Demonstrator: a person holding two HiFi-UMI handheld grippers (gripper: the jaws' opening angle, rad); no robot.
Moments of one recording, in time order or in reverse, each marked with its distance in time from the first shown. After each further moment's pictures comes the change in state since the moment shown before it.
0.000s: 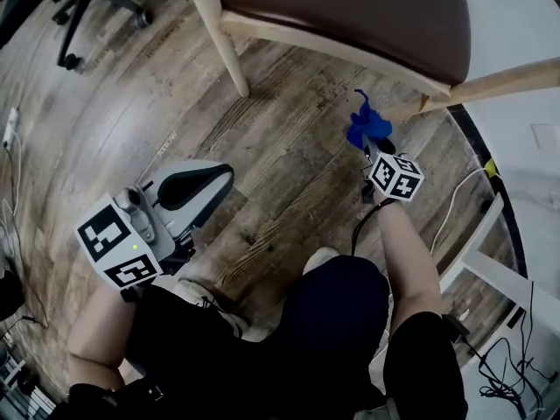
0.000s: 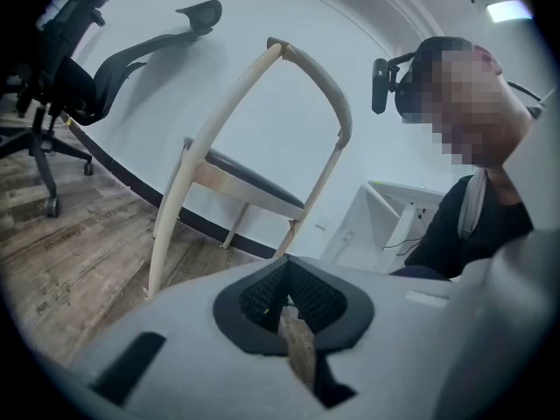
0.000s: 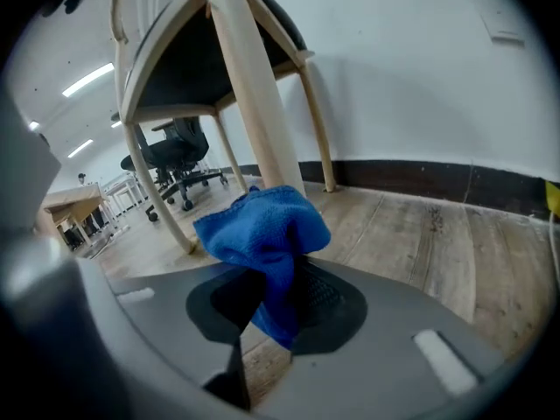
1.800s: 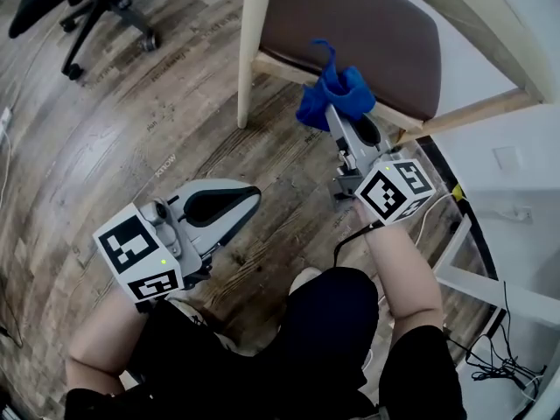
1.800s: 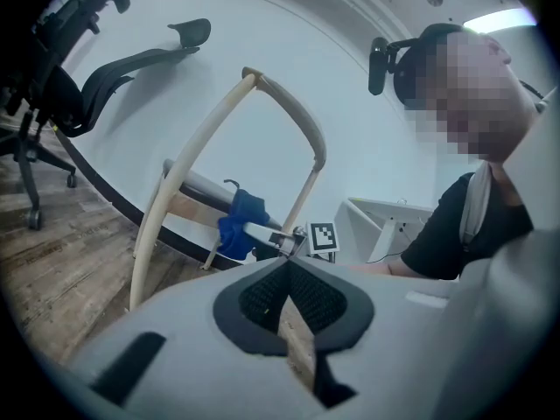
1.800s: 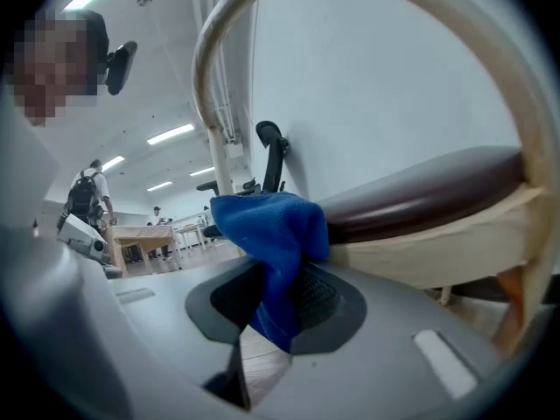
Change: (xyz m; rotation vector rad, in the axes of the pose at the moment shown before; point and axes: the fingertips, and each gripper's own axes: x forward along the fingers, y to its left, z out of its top) left arm -0.019 -0.041 0.034 0.047 -0.106 -0.100; right arm -0.097 0.250 0.224 -0.117 -0.367 0.449
